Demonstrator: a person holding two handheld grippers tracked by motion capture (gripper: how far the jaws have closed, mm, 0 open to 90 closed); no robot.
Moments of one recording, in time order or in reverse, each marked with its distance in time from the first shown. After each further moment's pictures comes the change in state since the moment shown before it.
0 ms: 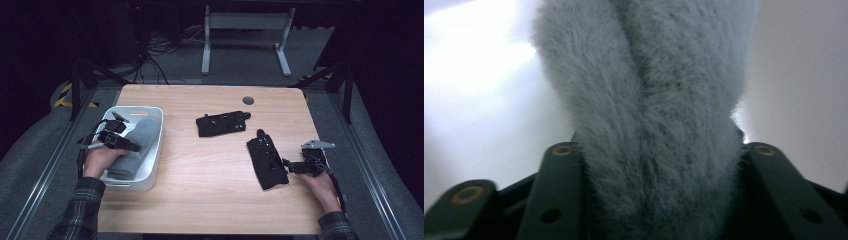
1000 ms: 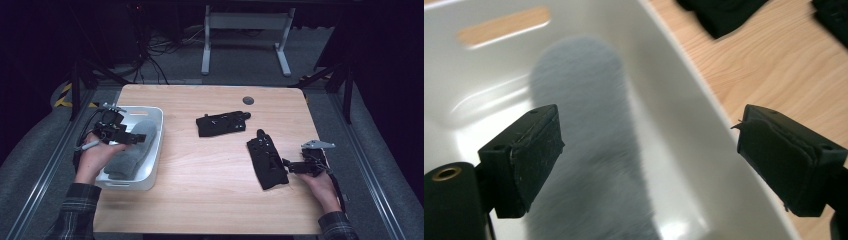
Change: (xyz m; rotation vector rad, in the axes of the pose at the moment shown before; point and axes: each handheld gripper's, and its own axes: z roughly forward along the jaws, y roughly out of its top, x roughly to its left) left arm -0.060 0.002 -0.066 -0.282 0.017 0.129; right arm 0.000 0.000 0.000 0.001 -0.002 0.002
